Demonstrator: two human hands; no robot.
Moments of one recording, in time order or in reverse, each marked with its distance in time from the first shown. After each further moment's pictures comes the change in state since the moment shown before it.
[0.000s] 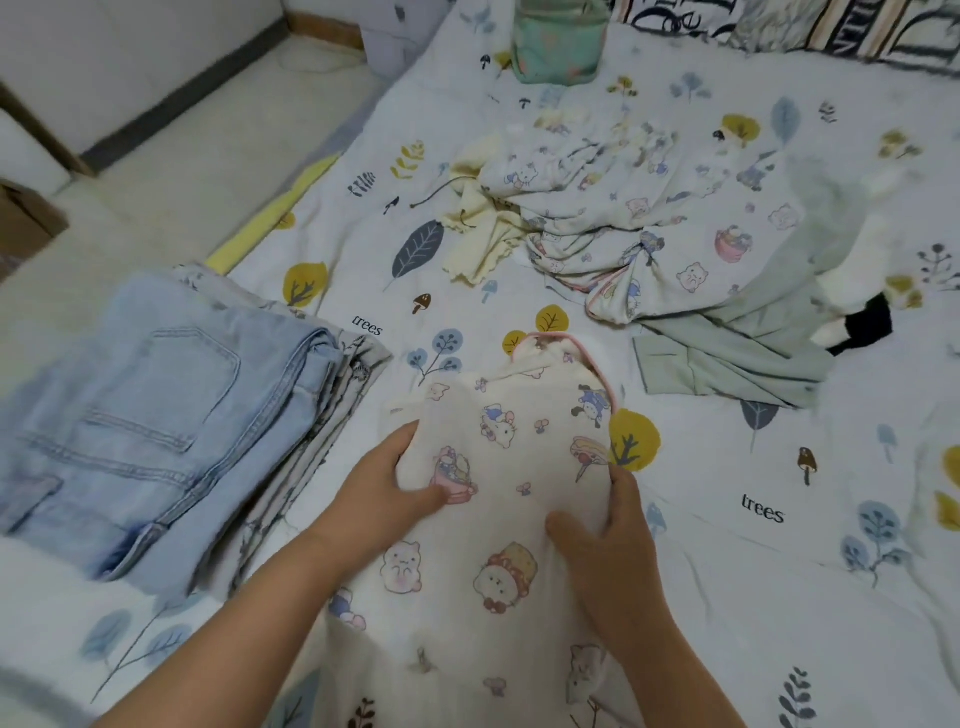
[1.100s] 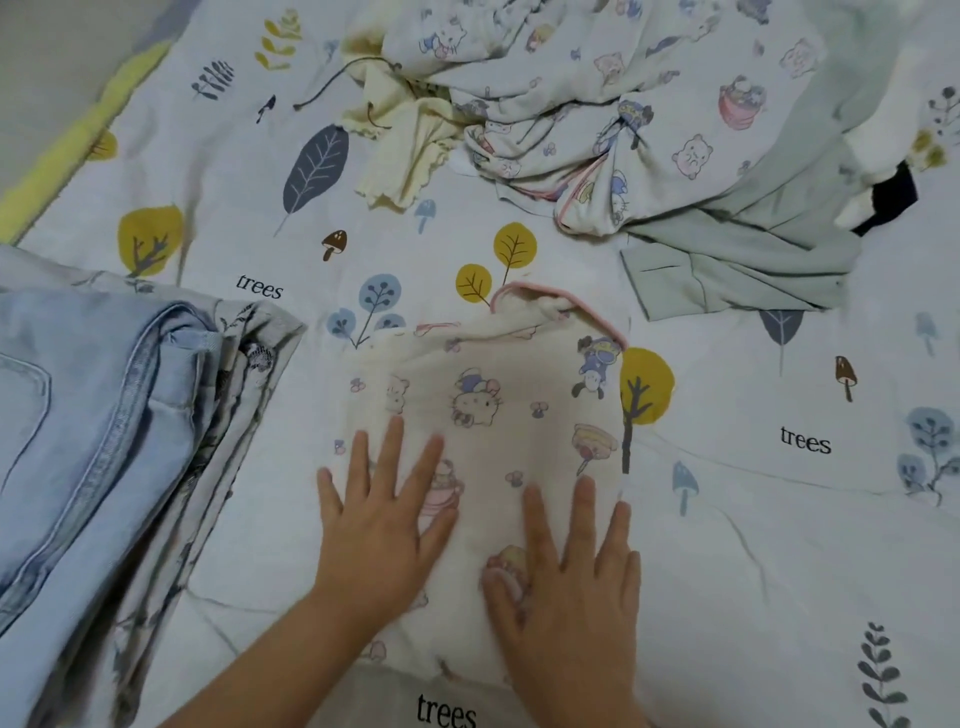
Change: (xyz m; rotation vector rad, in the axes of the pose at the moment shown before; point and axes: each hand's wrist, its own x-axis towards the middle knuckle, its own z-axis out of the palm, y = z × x) left_hand 0.070 -0.118 0.039 1.103 -0.057 0.195; right_hand 0.018 0.085 0.066 -1.098 0.095 -0.102
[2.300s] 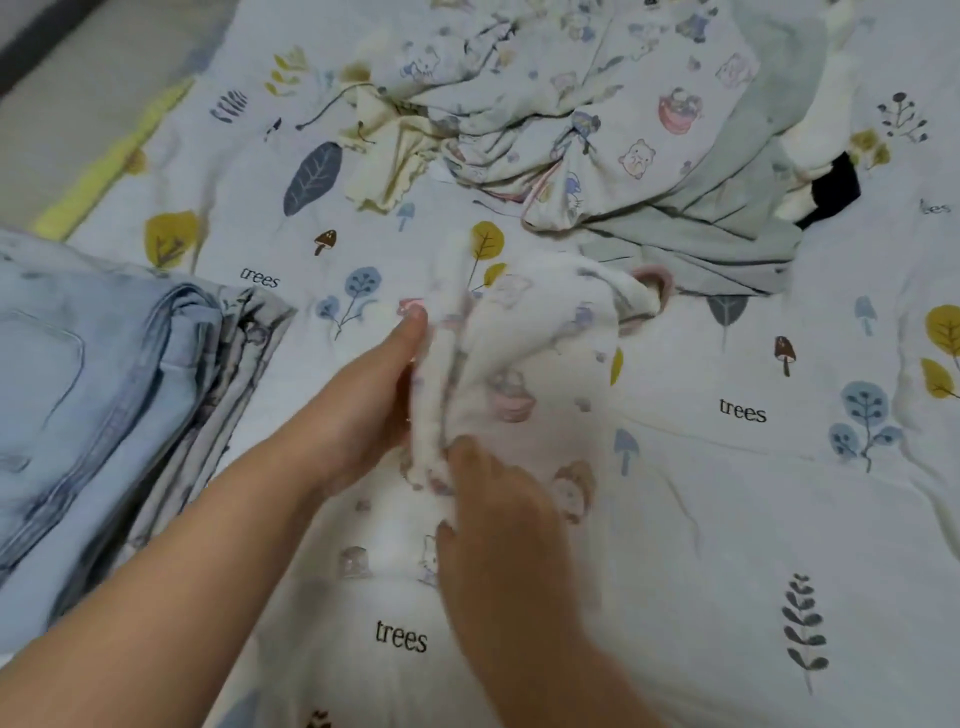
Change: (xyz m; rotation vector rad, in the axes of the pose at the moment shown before) left_hand 0.010 0.075 -0.118 -1.517 -0.294 -0.177; right_hand -0.027 -0.018 -0.091 0.262 0.192 -0.249
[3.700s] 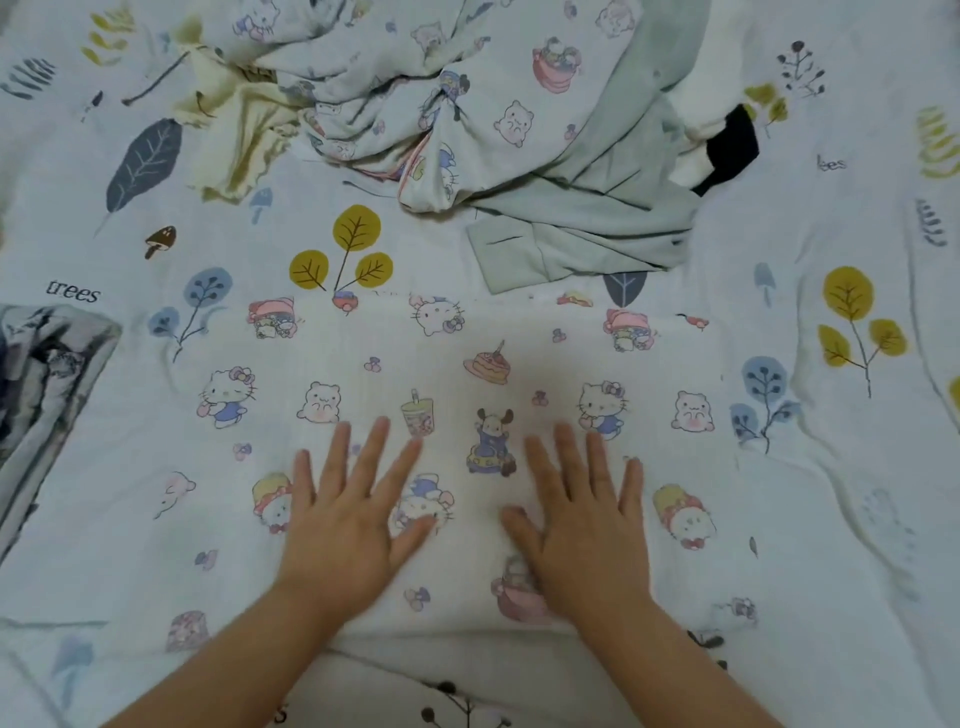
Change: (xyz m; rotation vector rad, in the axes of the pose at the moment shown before) left_hand 0.046 -0.141 0.036 1.825 0.156 0.174; right_hand 0.002 0.220 0.037 -0.372 -0.279 0.169
